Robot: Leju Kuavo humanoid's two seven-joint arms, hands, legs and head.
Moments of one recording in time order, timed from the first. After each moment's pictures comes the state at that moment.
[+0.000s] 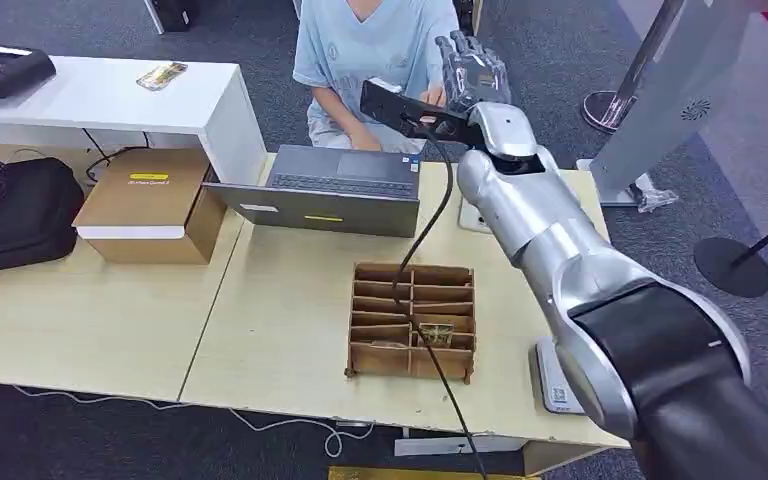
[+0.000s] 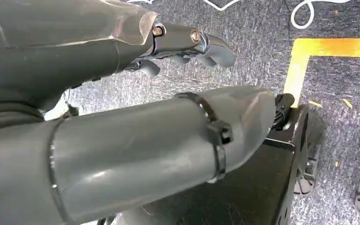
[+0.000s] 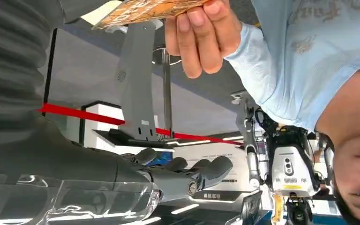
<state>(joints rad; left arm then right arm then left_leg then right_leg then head) -0.28 -0.29 -0.10 -0.21 -1.33 -0.25 0.12 -1.24 0.12 0.38 -0.36 1.20 -0.08 0.17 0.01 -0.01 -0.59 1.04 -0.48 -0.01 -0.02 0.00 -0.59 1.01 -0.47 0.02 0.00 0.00</state>
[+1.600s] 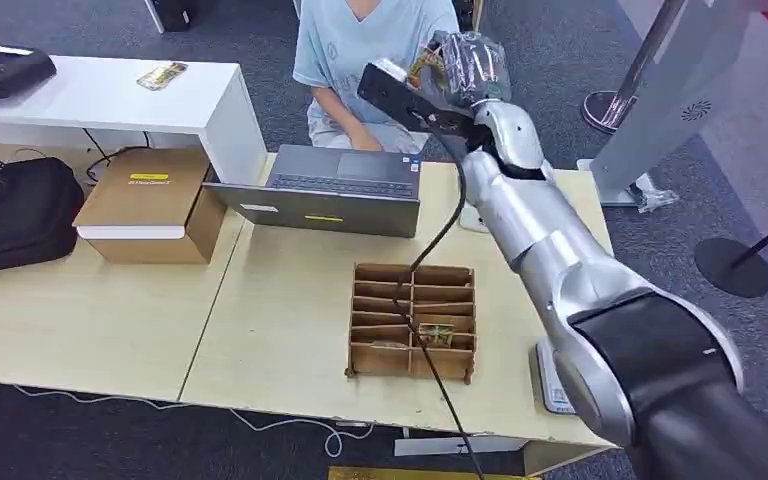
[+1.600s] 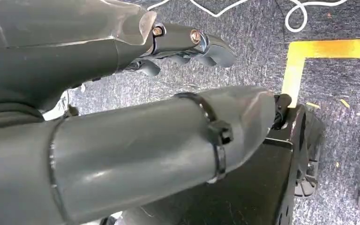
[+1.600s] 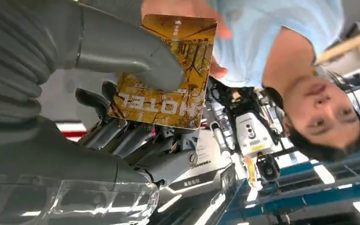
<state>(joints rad) -0.28 -0.29 -0.13 -0.21 -1.33 -0.26 0.11 -1.19 0.12 0.33 -0.42 1.04 -0.29 -0.03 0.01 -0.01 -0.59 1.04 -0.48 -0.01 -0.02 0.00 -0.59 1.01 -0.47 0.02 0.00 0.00</state>
